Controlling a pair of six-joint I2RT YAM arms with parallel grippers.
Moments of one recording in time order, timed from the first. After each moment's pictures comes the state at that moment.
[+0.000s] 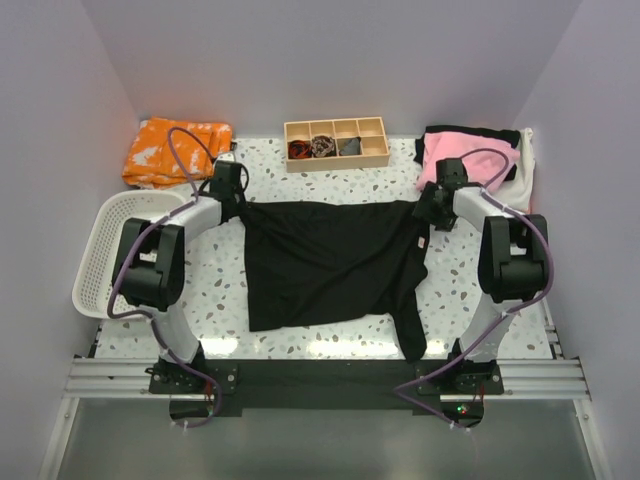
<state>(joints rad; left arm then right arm) -0.19 1.80 1.15 -0.15 -0.26 -0.37 0.05 1.84 1.24 -0.47 0.12 0.48</state>
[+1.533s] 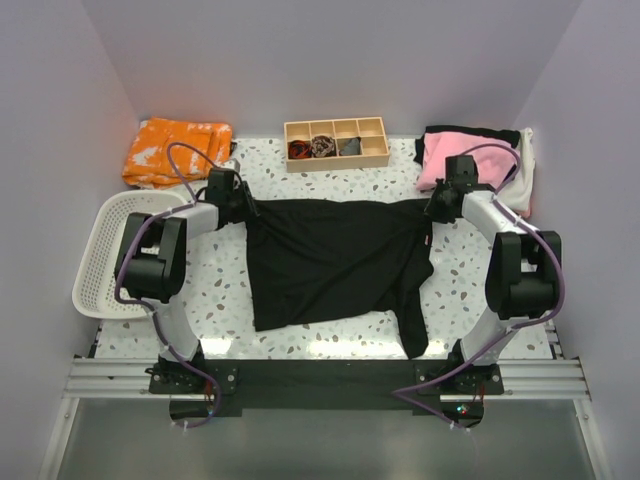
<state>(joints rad) -0.14 1.88 1.07 0.02 0.10 -0.44 0.02 1.73 1.20 -0.44 0.03 0.44</state>
